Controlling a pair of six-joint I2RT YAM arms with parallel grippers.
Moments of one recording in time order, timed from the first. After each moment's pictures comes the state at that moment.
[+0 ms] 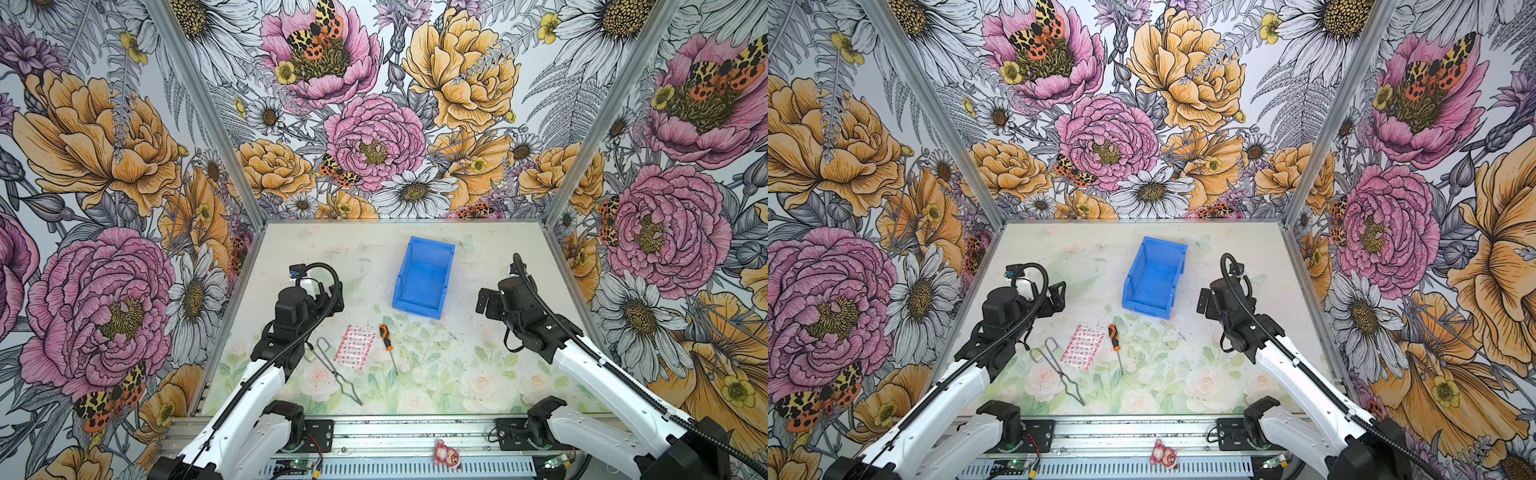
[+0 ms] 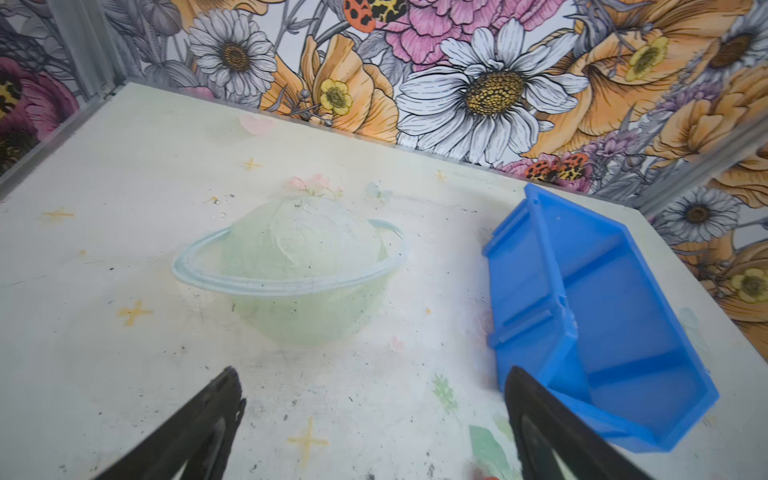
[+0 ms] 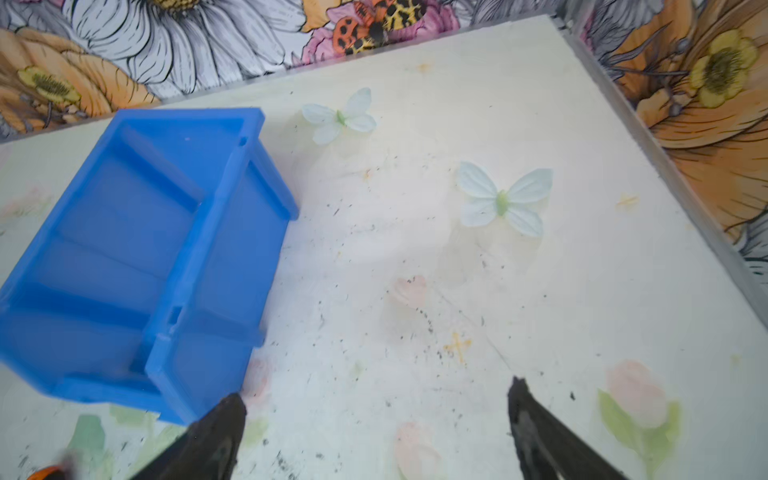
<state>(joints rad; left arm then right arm) -0.27 0.83 0.51 -0.05 -0.05 -0.35 0.49 0.99 0.74 -0.53 0.36 0.52</state>
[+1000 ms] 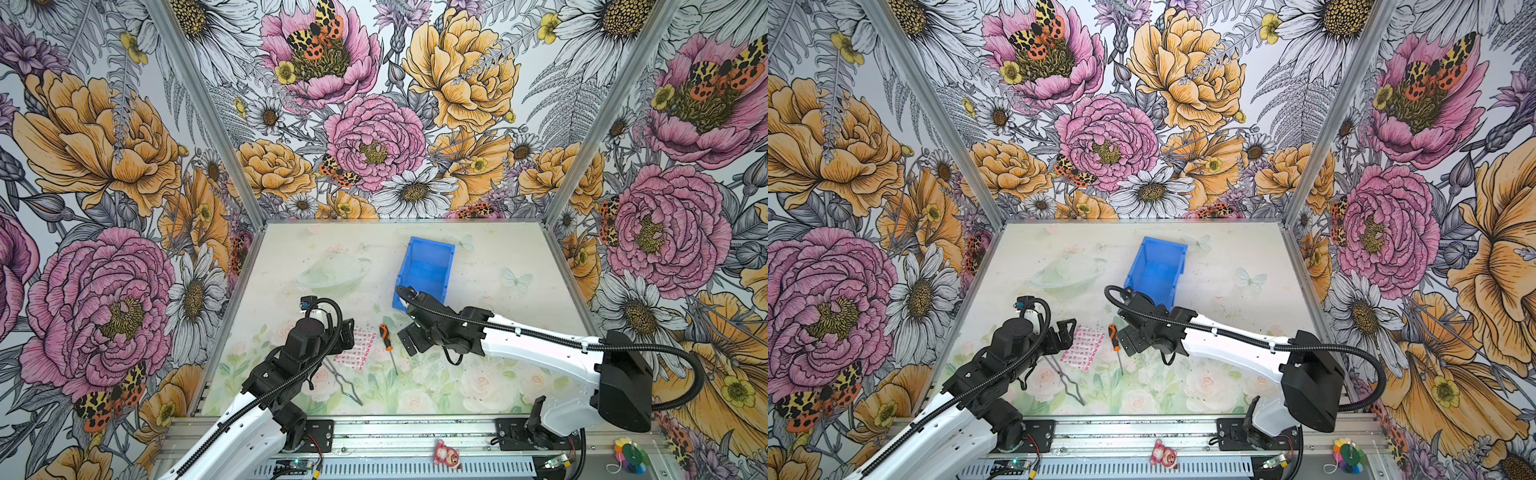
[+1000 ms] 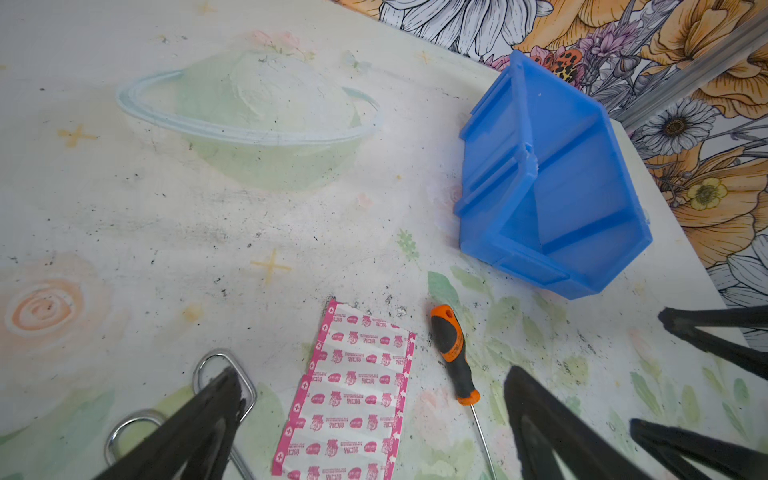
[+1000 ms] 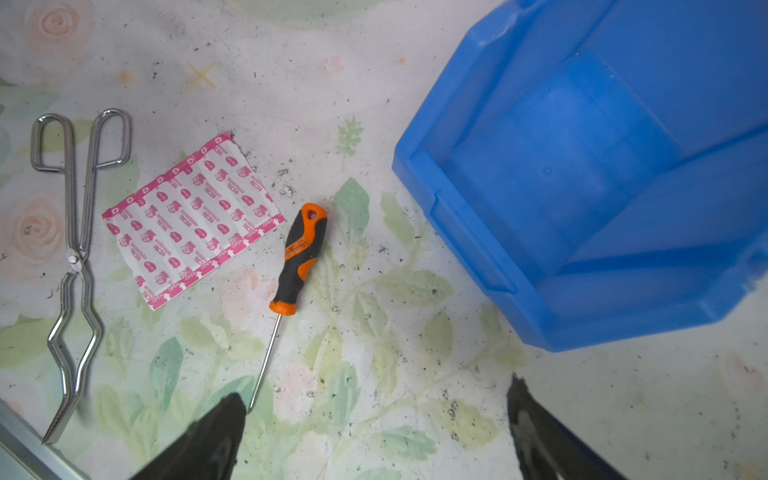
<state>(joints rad) -0.56 0.56 0.45 -0.47 -0.23 -0.58 1.01 1.51 1.08 -0.60 0.21 0.30</state>
